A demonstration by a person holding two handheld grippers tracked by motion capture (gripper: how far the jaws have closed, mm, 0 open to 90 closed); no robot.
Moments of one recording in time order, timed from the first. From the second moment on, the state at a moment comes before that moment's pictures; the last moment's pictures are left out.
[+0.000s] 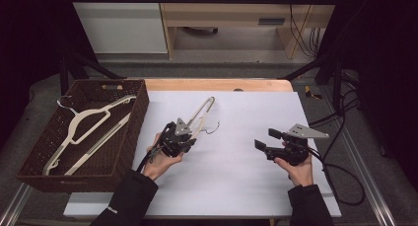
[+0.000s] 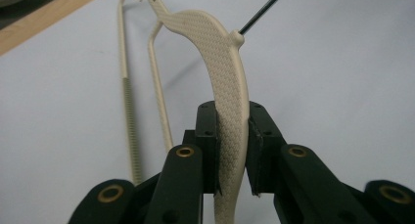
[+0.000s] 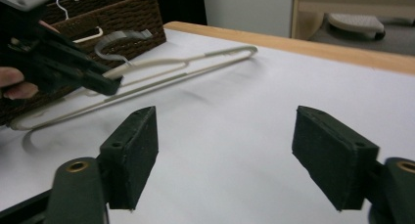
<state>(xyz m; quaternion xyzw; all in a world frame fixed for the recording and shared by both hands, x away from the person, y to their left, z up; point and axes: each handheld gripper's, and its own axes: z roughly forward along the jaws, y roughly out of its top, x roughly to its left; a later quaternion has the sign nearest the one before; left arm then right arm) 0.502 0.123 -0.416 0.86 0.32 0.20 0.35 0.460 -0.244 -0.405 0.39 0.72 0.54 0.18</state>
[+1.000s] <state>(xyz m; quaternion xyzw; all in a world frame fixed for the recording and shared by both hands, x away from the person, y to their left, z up) 0.488 0.186 -0.367 0.80 0.37 0.23 0.40 0.438 -0.273 -0.416 0.42 0.70 0.54 0.21</state>
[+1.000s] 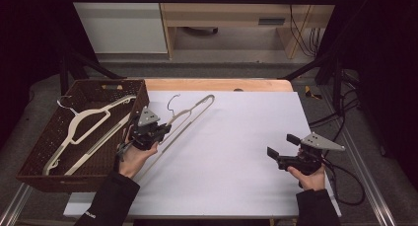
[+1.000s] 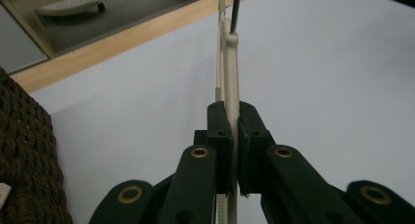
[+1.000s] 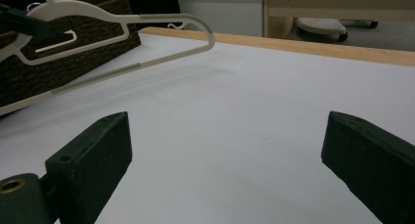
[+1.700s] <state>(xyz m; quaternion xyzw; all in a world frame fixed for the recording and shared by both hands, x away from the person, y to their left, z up) 0.460 0.232 -0.274 0.78 0.32 0.23 0.48 0.436 -0.275 -0.412 0.42 0.70 0.53 0.22</state>
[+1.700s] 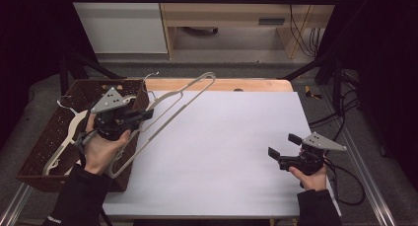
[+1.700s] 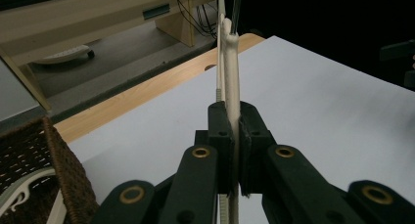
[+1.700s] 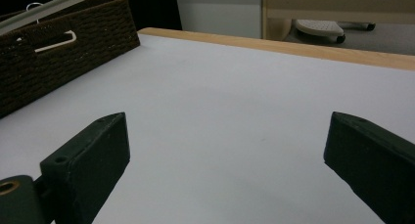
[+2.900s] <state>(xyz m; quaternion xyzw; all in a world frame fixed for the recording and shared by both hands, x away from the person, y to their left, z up) 0.490 0.360 -0.251 0.78 0.35 0.26 0.44 0.437 -0.274 -0.413 0.41 0.70 0.53 0.22</state>
